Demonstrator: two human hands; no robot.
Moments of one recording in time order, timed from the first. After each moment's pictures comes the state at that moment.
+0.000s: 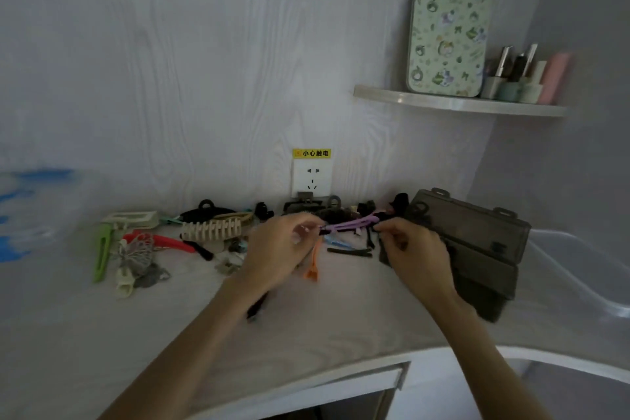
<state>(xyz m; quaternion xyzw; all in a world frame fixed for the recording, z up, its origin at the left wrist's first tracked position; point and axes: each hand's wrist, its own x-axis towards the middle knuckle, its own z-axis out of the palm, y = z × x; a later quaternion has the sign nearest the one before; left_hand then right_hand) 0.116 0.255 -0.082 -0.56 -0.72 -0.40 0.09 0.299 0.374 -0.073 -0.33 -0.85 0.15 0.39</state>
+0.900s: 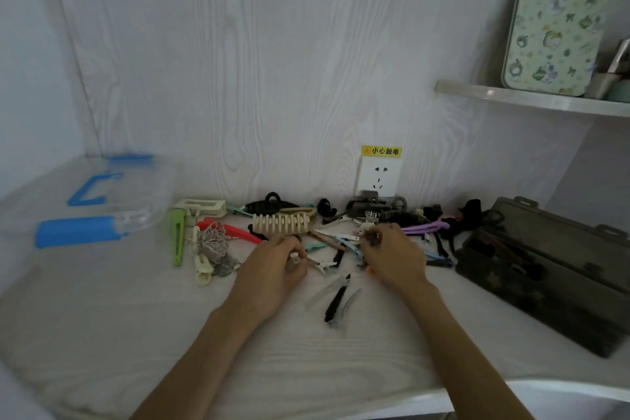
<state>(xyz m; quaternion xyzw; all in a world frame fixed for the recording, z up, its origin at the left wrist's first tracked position) 0.052 0.166 -0.122 -0.48 -0.81 -0.34 0.04 0.167 0.345 -0.107 -0.39 -0.88 0.15 0.23</state>
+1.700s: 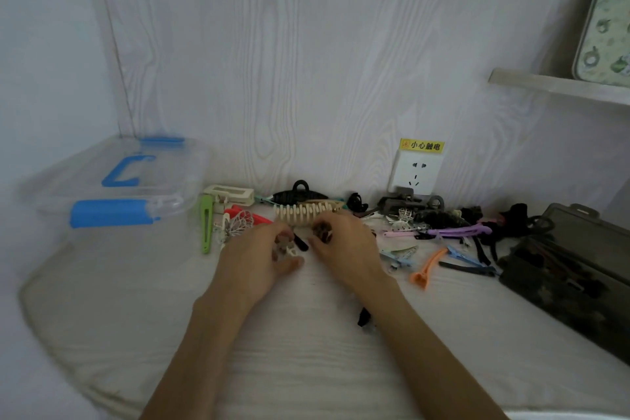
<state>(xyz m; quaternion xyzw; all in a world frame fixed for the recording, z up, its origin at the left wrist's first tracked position) 0.021 0.128 -0.104 -0.39 -0.86 -0.32 0.01 0.092 0.274 -0.103 -0.19 -0.94 0.14 0.26</state>
